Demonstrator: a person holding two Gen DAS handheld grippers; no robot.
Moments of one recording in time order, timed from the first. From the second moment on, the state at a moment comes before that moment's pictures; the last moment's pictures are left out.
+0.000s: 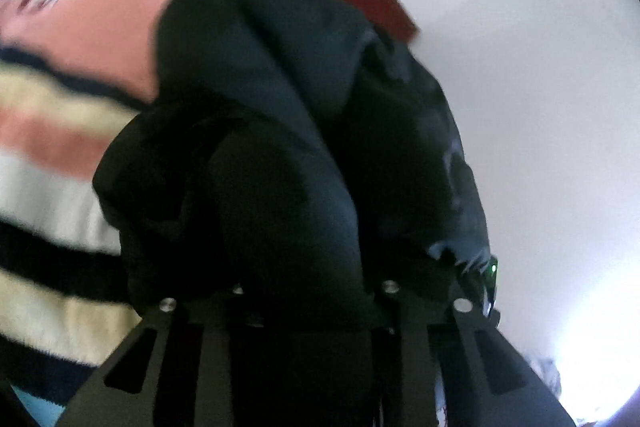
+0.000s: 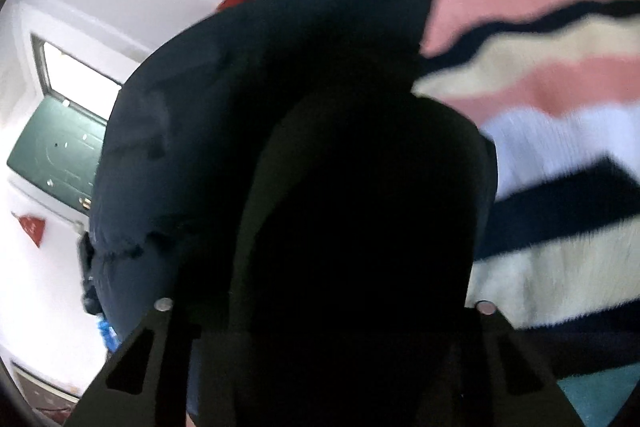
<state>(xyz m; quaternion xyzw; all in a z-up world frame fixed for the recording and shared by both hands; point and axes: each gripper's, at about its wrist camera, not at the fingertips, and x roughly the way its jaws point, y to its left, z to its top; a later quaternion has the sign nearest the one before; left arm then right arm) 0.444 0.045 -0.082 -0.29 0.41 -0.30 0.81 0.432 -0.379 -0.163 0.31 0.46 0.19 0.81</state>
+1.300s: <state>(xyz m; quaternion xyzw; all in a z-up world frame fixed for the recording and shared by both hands) 0.370 0.128 -0.031 -0.18 0.39 -0.22 0.88 0.308 -0.374 -0.056 0.20 0.39 0.01 0.90</state>
